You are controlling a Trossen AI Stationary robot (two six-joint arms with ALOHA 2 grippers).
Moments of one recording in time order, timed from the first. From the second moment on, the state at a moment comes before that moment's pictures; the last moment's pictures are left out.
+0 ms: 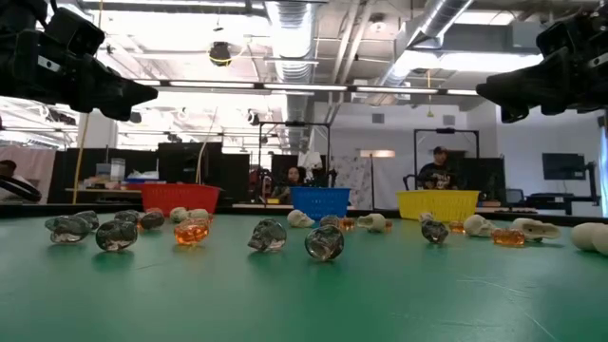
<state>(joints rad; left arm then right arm) 0.04 0.00 0.01 0.03 -0.06 0.08 -0.11 0.01 0.00 0.04 -0.10 -0.03</state>
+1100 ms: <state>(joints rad) 0.04 0.00 0.01 0.04 -0.06 -0.06 -0.11 0.01 0.00 0.04 -0.10 -0.03</state>
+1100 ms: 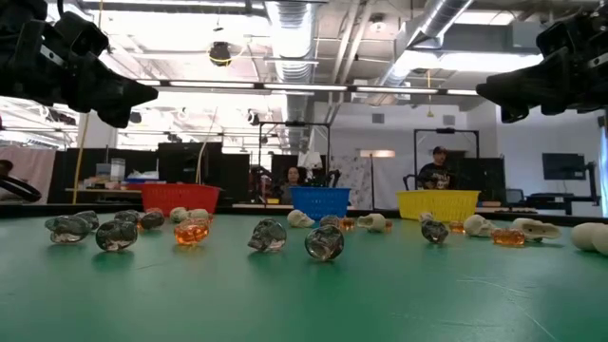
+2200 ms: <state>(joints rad) 0.04 0.00 0.01 0.30 -0.25 -0.32 -0.11 0.01 0.02 0.32 -0.04 0.11</state>
